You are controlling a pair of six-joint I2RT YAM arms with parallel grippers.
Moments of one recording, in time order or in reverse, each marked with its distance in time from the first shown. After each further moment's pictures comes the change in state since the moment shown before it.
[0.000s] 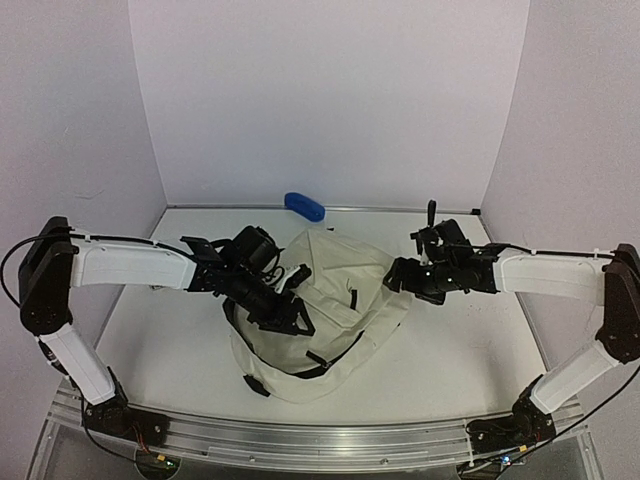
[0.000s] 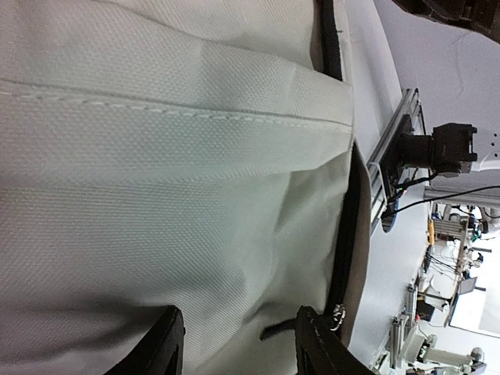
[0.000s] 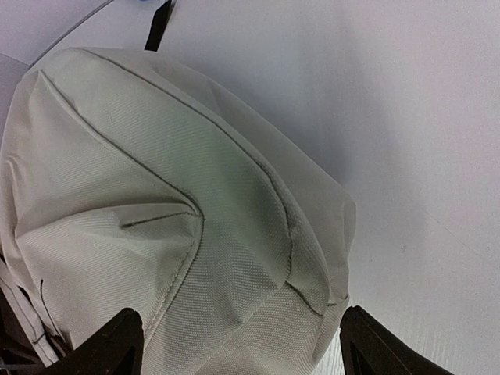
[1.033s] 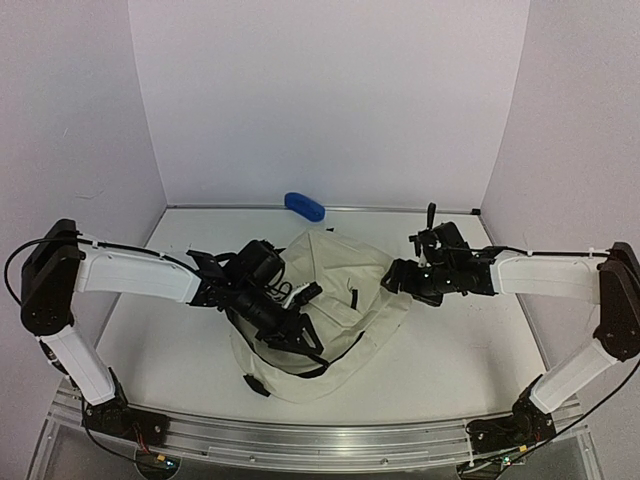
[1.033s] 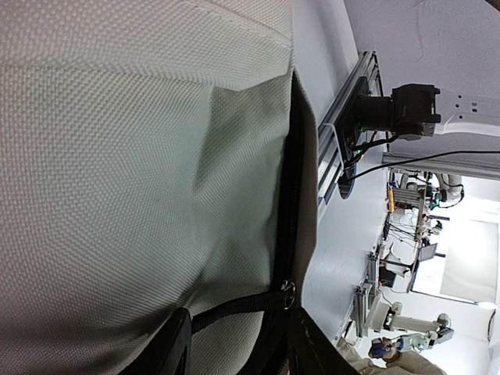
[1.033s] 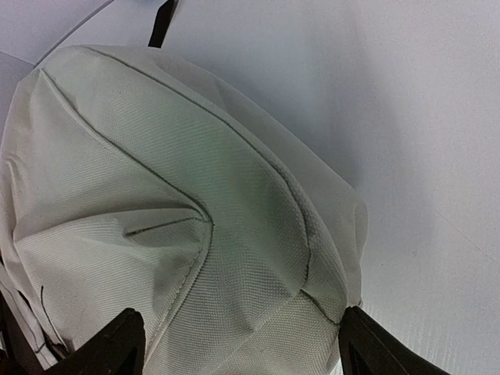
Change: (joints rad) left arm -0.053 0.016 -0.067 0.120 0.170 -0.094; right arm -0.004 0.018 -0.018 0.050 -0.024 0.009
